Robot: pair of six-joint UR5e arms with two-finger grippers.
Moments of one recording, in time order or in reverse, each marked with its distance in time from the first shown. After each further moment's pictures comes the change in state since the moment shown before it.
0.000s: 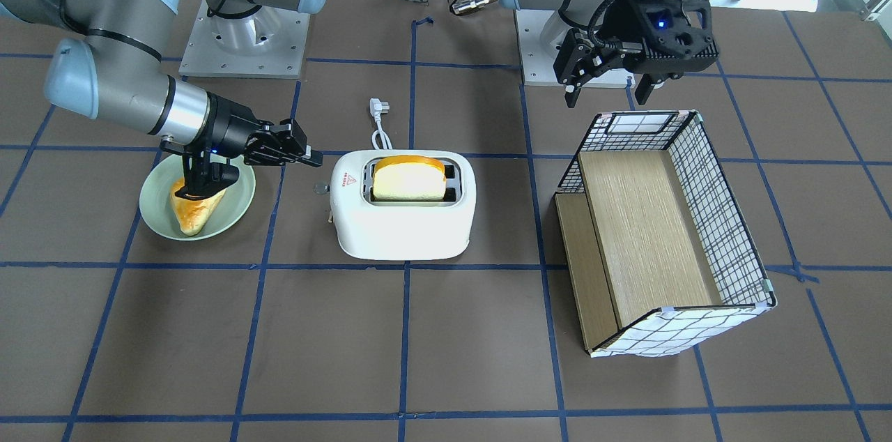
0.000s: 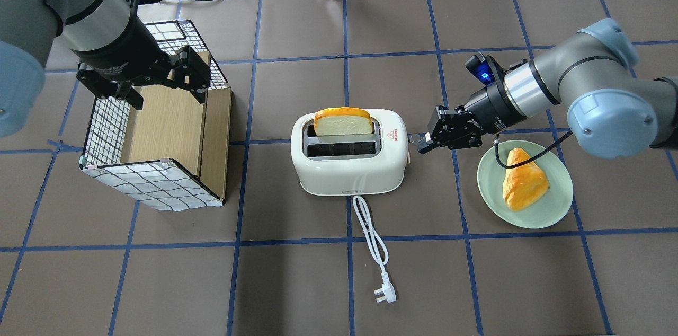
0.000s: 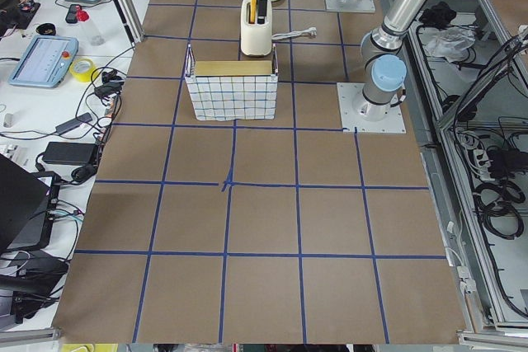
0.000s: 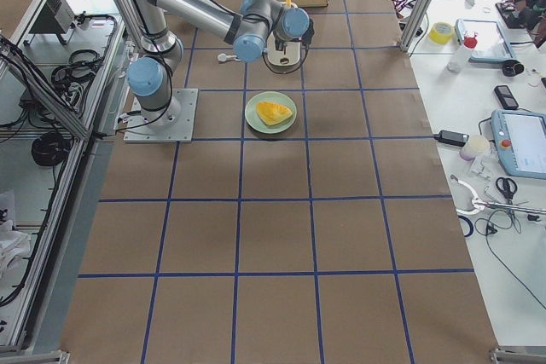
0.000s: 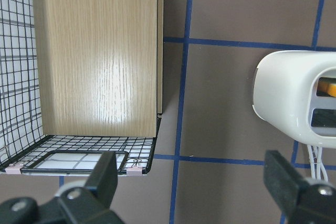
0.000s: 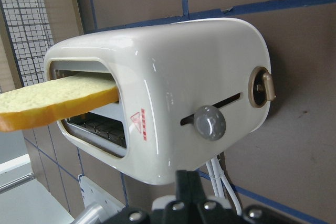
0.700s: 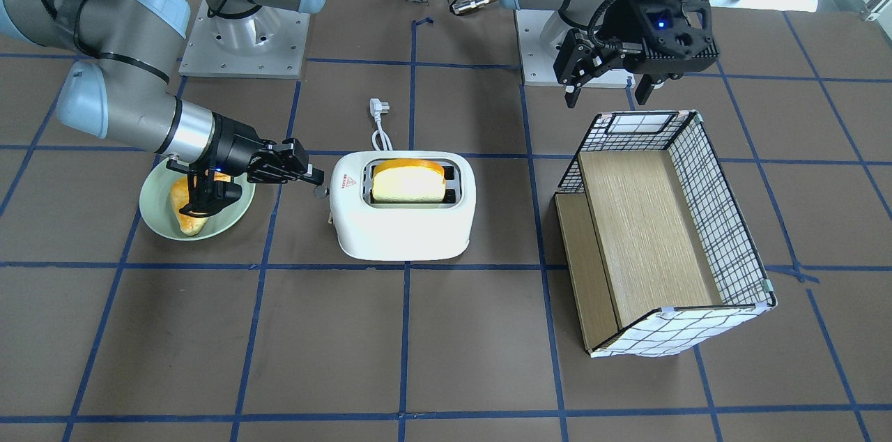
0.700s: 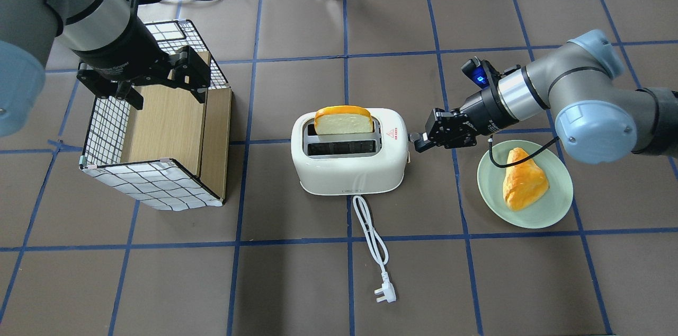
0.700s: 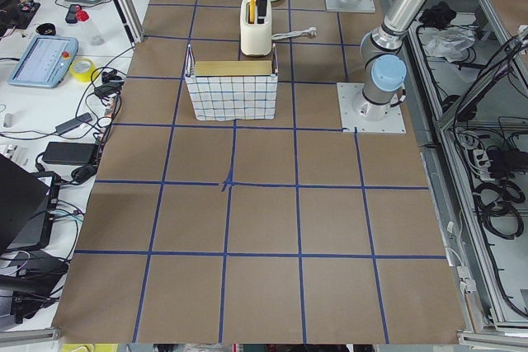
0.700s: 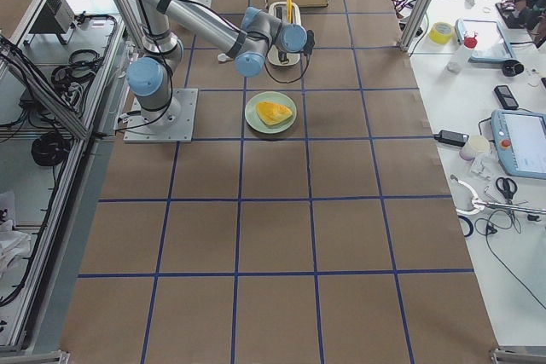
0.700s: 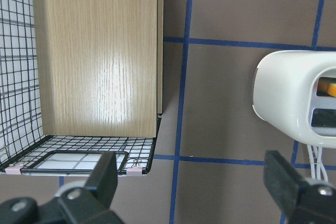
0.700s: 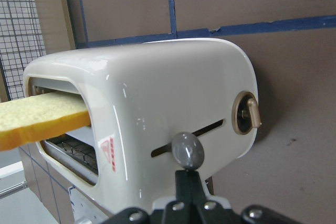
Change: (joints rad) left arm 0.000 0.000 0.000 0.000 0.000 0.000; right arm -0.001 0.052 0.018 -0.101 0.008 0.005
